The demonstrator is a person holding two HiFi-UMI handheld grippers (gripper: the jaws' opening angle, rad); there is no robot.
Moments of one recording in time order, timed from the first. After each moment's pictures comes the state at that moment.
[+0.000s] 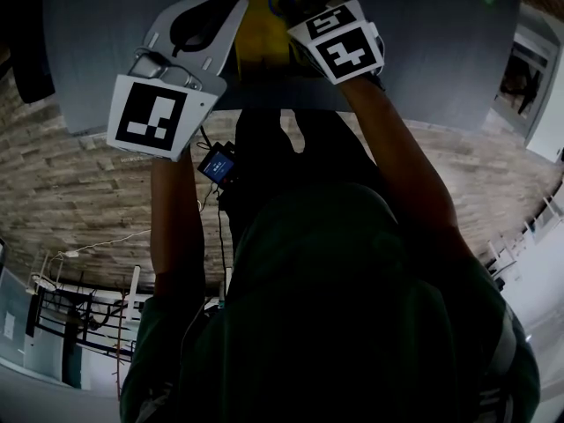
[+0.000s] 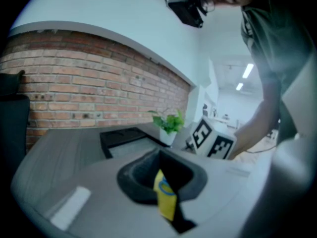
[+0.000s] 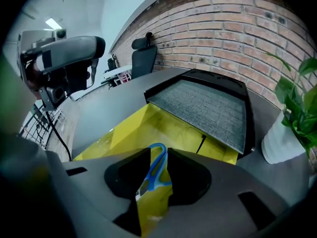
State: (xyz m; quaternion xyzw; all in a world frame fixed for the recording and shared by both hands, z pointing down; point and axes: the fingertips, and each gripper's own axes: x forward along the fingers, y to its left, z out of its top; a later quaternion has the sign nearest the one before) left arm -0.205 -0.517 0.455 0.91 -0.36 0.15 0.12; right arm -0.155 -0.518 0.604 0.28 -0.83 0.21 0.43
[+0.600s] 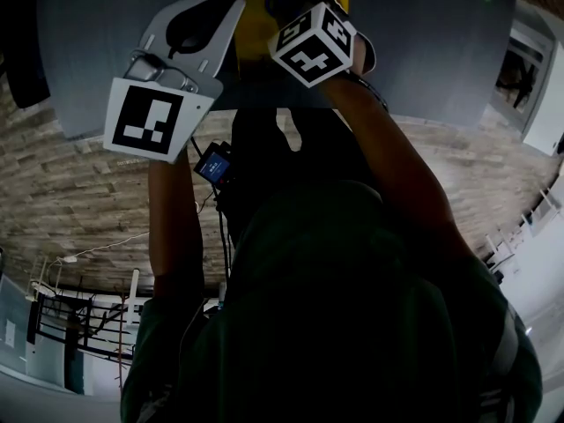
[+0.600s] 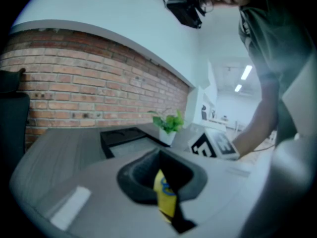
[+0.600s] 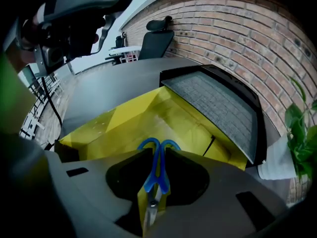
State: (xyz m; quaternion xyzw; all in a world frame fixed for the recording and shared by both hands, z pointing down) left arm -0.205 -0.514 0.454 0.92 -0.36 0.14 0.12; right arm -0.156 -0.507 0.626 0.25 -0.80 0.12 0.53
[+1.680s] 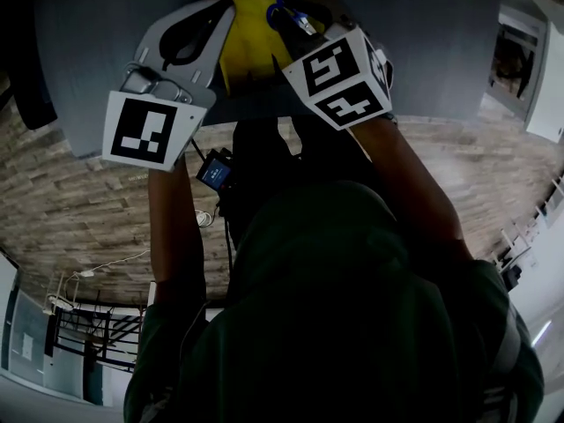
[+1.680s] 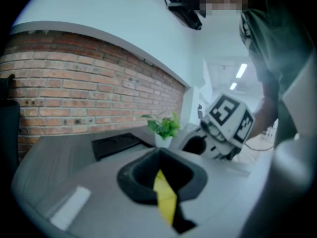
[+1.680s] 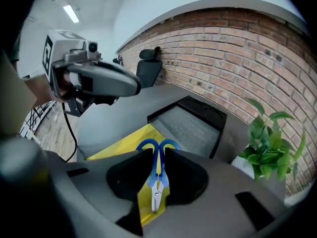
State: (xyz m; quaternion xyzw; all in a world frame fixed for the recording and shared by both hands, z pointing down) left arm -0.187 -0.521 0.437 0.93 -0.33 0.14 0.10; right arm -0.140 -0.512 0.523 0.30 -0.85 0.11 0.42
